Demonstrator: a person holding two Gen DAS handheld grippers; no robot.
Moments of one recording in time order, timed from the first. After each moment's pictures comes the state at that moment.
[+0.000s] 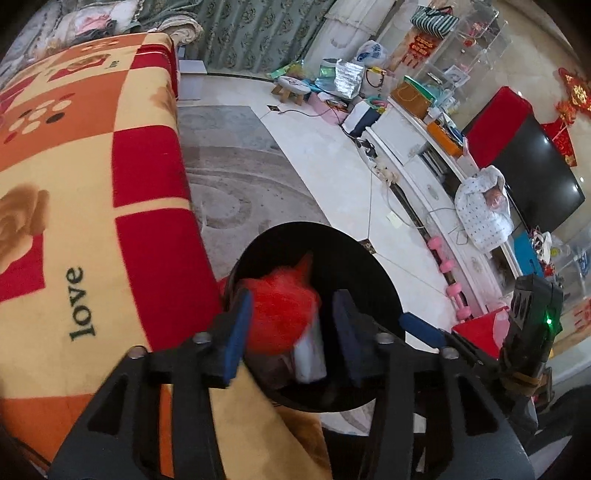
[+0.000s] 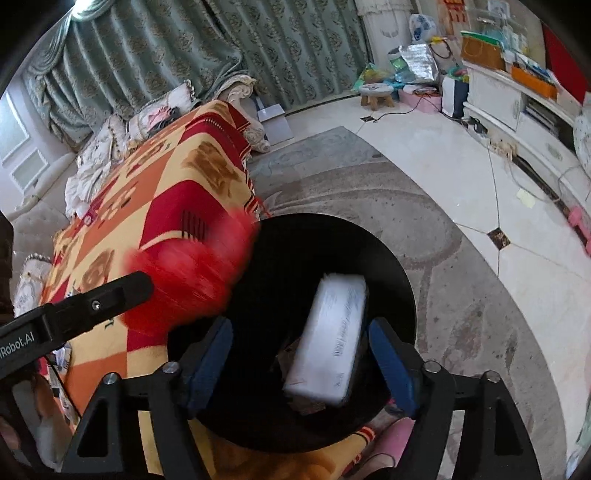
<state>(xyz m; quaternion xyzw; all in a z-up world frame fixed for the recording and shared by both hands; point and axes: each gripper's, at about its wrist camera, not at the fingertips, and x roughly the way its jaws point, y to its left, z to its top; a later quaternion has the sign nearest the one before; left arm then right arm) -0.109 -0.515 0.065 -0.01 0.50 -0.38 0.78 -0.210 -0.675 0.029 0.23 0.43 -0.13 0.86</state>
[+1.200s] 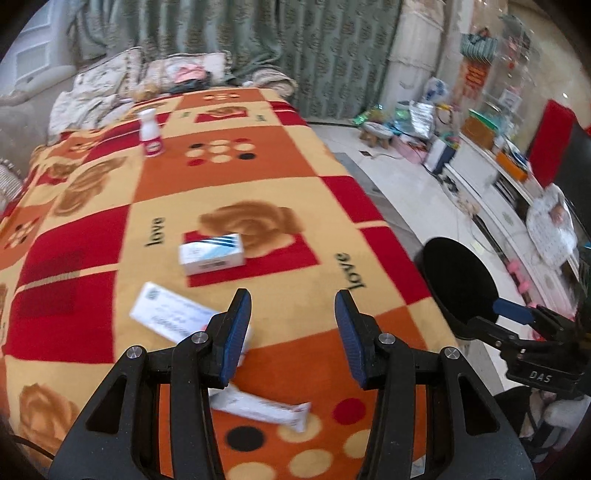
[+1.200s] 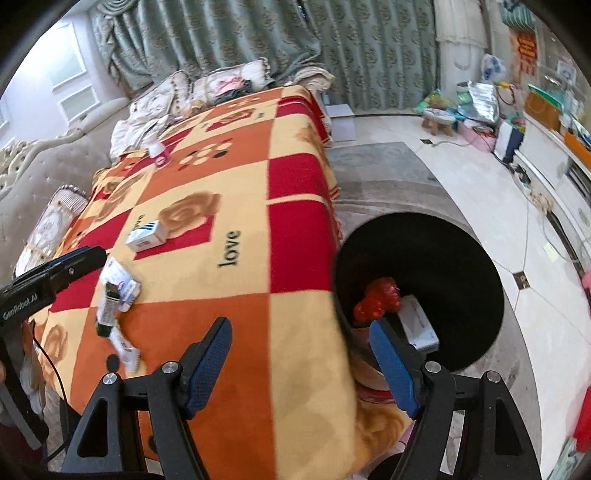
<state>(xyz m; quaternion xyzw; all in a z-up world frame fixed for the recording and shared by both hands) -0.125 -0.288 0.123 0.04 0.41 -0.23 0.88 -0.209 -0.528 0.083 0.13 0.44 -0.04 0.89</state>
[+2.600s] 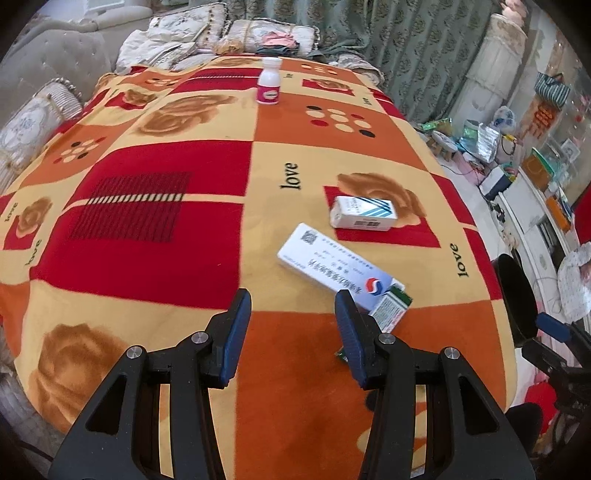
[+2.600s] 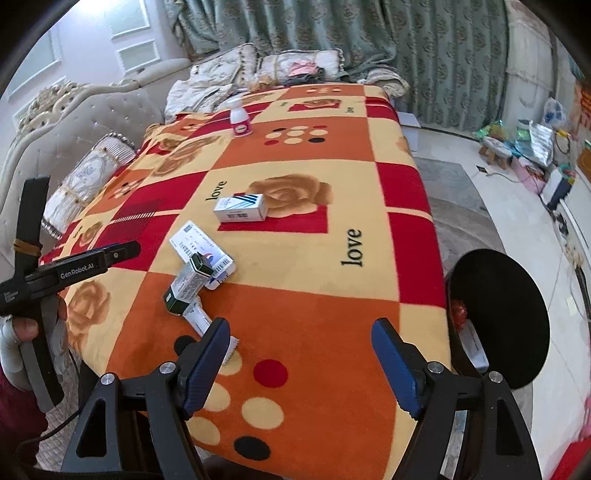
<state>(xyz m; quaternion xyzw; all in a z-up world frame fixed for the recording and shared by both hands) -0.105 -0.152 0.092 -0.02 0.47 -0.12 0.87 -0.184 -0.418 0.103 0.06 0.46 0.05 0.88</state>
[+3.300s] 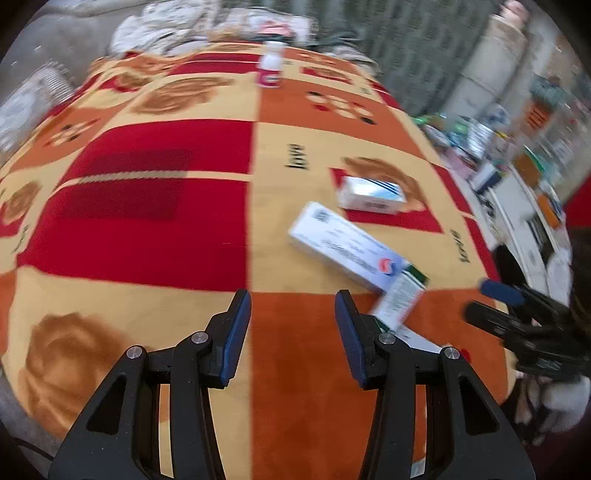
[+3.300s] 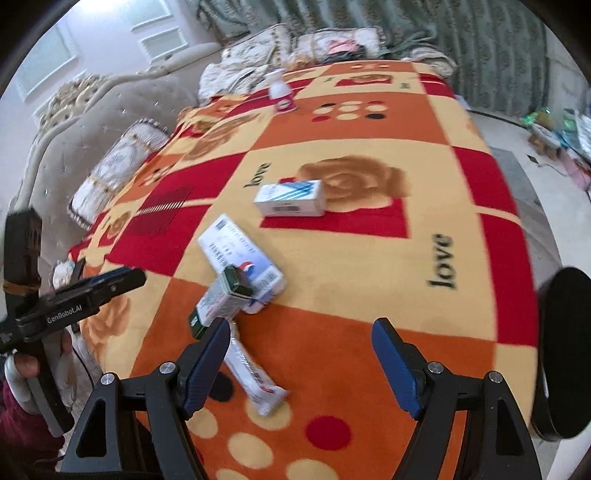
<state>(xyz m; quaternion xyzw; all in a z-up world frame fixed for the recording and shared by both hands) -0.106 -0.142 0.073 -0.03 0.49 -0.17 0.86 -0.120 -0.377 0.062 0.08 0.49 0.14 0.86</state>
